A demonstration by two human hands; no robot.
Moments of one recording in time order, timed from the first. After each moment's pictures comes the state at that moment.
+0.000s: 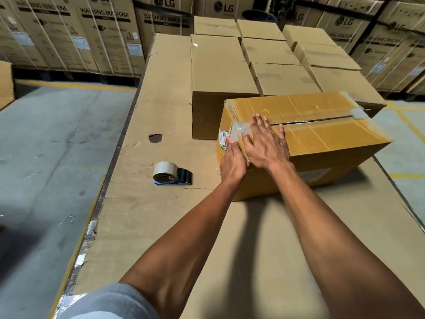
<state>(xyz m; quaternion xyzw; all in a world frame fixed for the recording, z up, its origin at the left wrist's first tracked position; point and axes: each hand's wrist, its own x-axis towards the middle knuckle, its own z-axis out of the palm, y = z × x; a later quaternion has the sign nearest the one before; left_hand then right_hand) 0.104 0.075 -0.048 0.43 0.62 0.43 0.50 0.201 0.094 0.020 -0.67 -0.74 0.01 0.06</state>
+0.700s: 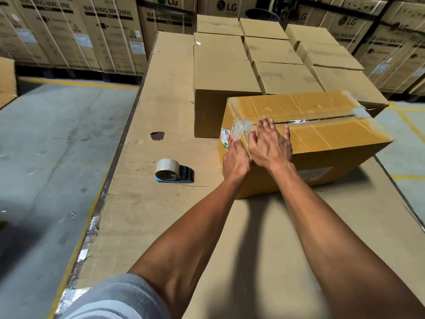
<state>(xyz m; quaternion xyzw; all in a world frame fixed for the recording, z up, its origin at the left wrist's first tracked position) 0.107 0.073 -0.037 0.42 0.64 0.41 0.49 0.198 0.090 0.018 -0.71 -0.70 0.01 0.06</state>
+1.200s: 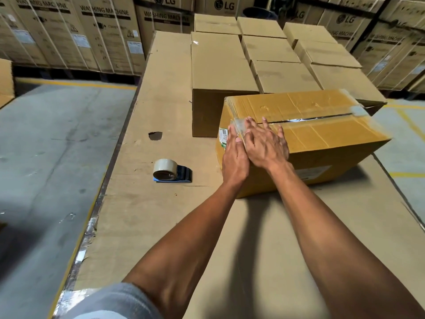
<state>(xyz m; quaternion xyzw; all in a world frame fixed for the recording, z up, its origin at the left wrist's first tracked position) 0.108 0.068 -0.055 0.52 0.56 0.50 0.41 0.202 0.088 0.017 -0.66 -0.75 0.02 0.07</state>
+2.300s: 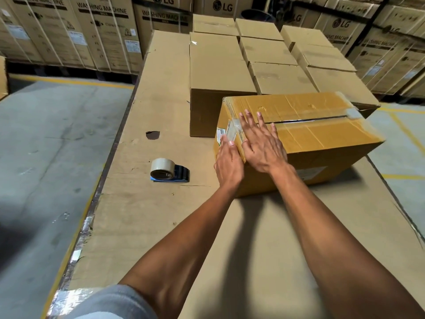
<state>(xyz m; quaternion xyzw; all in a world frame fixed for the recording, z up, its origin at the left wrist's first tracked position) 0.109 0.060 -0.062 0.46 0.64 0.47 0.39 0.210 0.076 0.022 -0.59 -0.80 0.00 0.06</state>
